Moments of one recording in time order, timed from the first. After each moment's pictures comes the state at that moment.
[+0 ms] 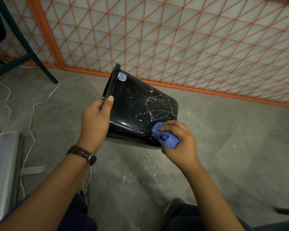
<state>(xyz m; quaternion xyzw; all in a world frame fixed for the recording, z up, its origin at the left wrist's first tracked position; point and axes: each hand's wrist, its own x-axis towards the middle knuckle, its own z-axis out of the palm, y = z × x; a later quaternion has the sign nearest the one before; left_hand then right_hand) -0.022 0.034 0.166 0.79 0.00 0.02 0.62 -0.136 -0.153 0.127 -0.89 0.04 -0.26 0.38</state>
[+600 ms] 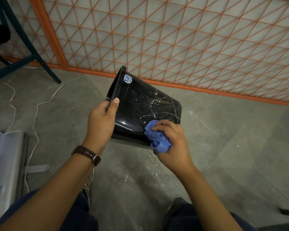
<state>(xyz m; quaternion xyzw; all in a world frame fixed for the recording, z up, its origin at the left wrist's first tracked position) -0.026 0.030 0.160 0.78 -0.01 0.01 0.63 -0.135 -0.134 0.127 -0.90 0.01 -0.22 0.37</state>
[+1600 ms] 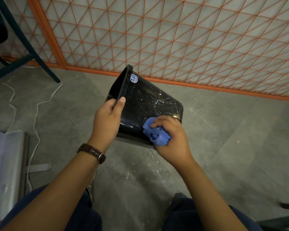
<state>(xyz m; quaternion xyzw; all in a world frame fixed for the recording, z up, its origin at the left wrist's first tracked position) -0.031 0.021 0.159 0.78 -0.05 -0.02 0.62 -0.130 -0.130 0.129 -0.89 0.01 -0.25 0.38</state>
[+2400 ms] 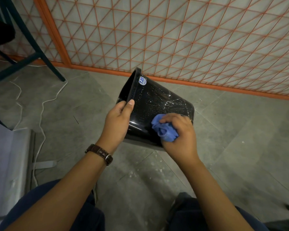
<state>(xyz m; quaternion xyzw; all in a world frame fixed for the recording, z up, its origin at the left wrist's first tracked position) -0.036 0.019 0.151 0.76 -0.06 -0.07 0.64 -0.131 -0.128 0.137 -0.89 0.03 -0.29 0.35</state>
